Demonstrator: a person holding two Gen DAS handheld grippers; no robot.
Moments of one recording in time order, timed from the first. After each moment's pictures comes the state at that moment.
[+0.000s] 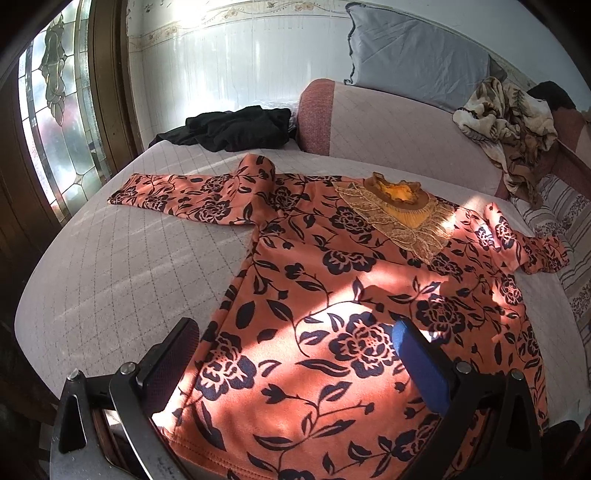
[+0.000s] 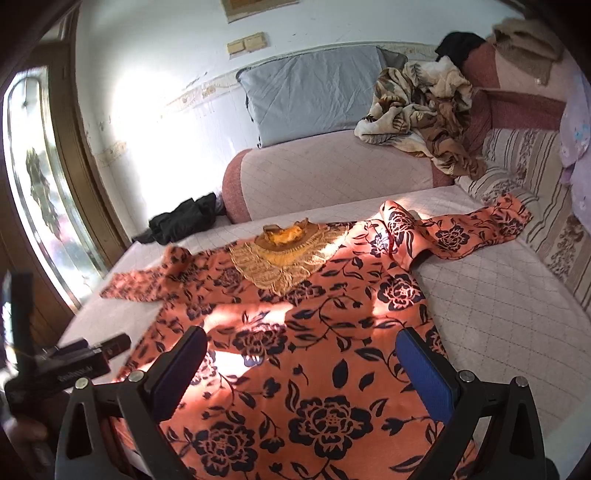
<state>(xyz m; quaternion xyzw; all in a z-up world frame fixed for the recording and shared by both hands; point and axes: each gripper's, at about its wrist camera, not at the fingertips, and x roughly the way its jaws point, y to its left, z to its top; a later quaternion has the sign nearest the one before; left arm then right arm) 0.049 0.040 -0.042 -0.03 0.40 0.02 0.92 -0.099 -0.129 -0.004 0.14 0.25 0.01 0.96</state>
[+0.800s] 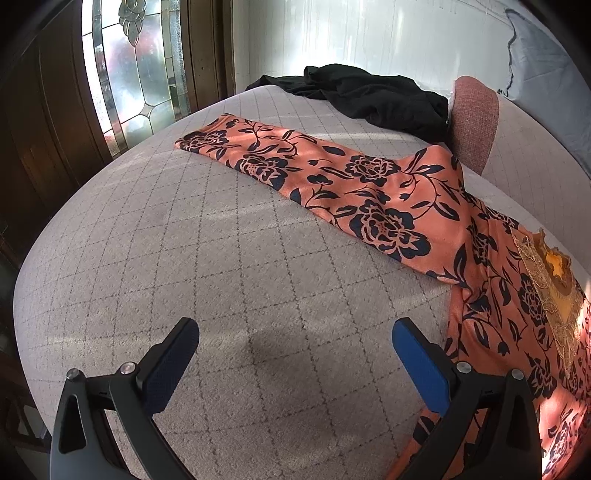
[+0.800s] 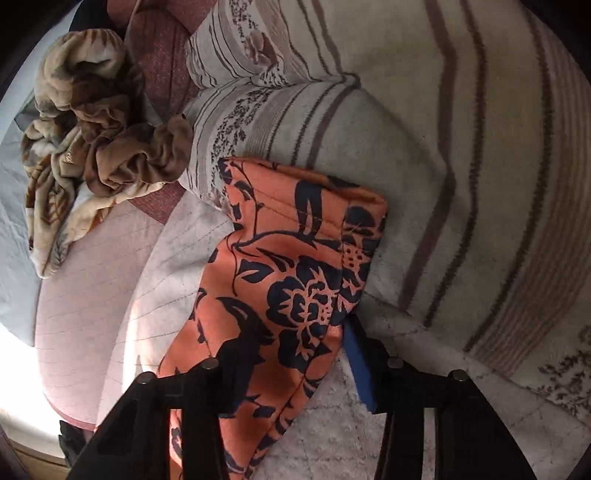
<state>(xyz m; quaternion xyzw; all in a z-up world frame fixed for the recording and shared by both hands) 0.175 0.185 -0.119 -0.11 0.44 0.17 0.88 0.126 -0.544 -0.113 0.43 0.31 -0.30 0.79</state>
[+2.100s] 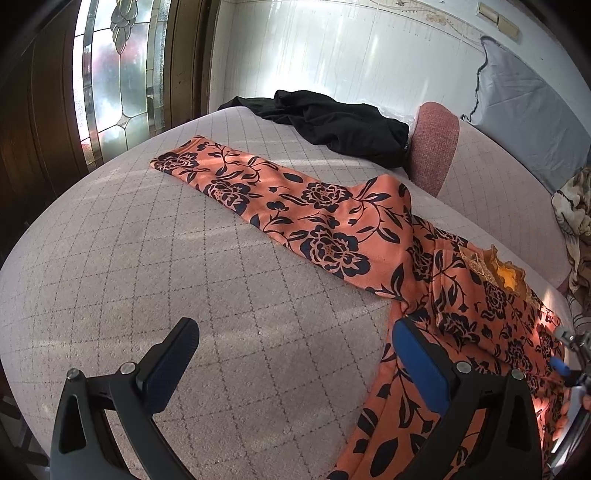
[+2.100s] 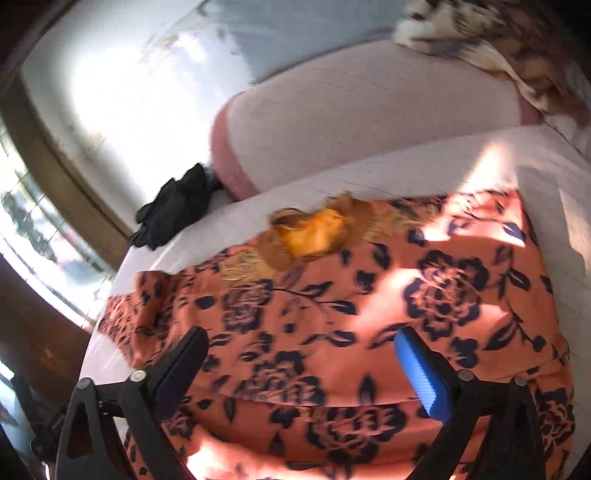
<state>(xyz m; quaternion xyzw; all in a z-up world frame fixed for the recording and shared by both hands) 0.159 0.175 -0.090 -0.15 0.40 0.10 0.90 0.181 -0.159 -0.069 0.22 0.40 0.06 0.89</state>
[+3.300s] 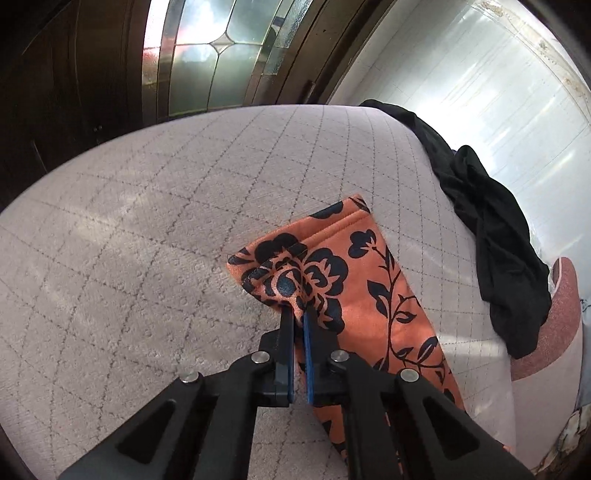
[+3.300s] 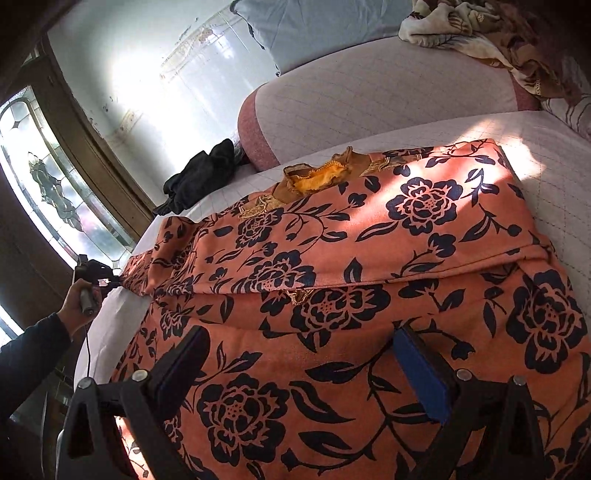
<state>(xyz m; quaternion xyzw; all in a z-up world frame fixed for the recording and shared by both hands) 0.352 0.424 -0.115 -0.33 0.41 0.26 0.81 0.085 -0.146 -0.082 0.18 0.35 0.14 0.91</state>
